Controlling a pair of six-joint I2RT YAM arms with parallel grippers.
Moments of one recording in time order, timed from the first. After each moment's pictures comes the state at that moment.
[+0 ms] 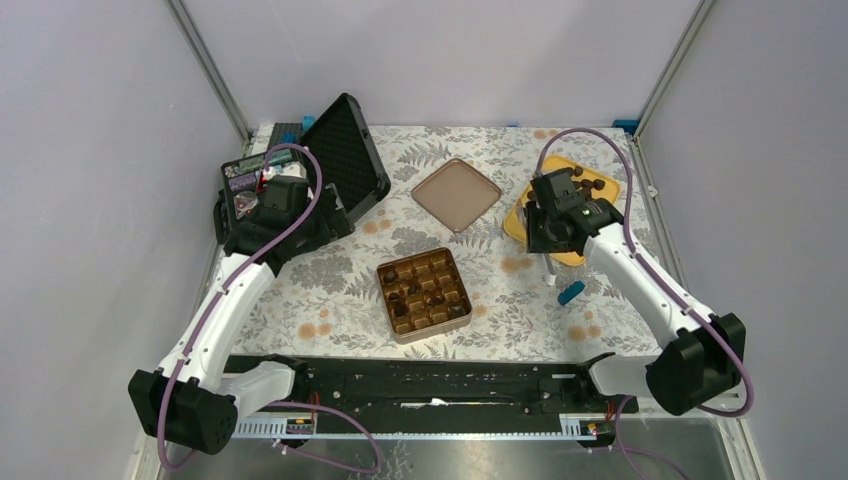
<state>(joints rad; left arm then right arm) -0.25 1.09 1.06 -0.75 -0.06 -0.58 0.40 1.32 1.14 -0.88 0.19 0.34</state>
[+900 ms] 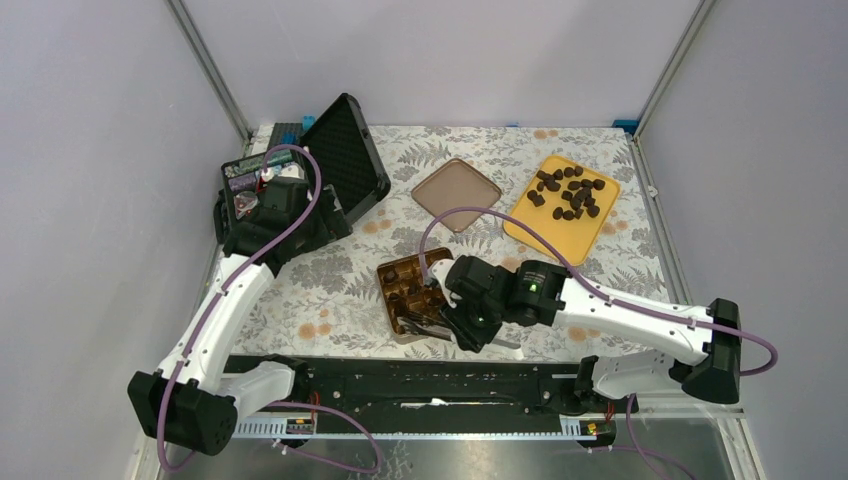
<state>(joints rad) -0.25 1.08 1.06 -0.77 -0.09 -0.58 1.19 1.26 1.15 -0.99 -0.07 0.29</state>
